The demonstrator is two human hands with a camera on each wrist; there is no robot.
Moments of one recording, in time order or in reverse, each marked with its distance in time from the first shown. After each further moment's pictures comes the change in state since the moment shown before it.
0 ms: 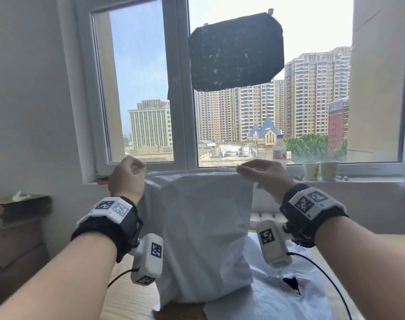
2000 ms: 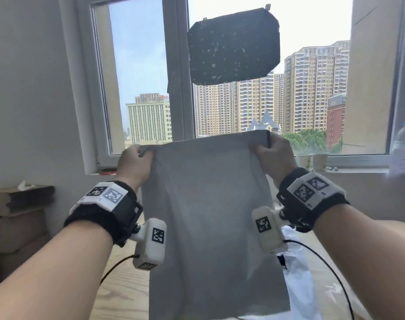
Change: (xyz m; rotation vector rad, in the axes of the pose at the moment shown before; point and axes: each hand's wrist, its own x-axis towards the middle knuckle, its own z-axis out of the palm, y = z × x) left_hand -0.015 0.016 -0.025 -0.285 -0.202 -0.039; right_hand -0.031 -0.035 -0.010 0.056 0.318 -0.090
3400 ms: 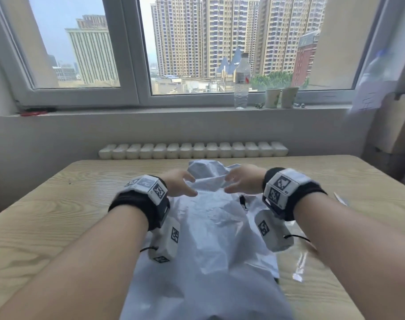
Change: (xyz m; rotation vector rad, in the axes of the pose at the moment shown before) left_hand -0.110 -0.062 0.196 0.641 -1.143 -0.048; right_hand -0.064 0.162 -0.034 -0.979 -0.879 0.344
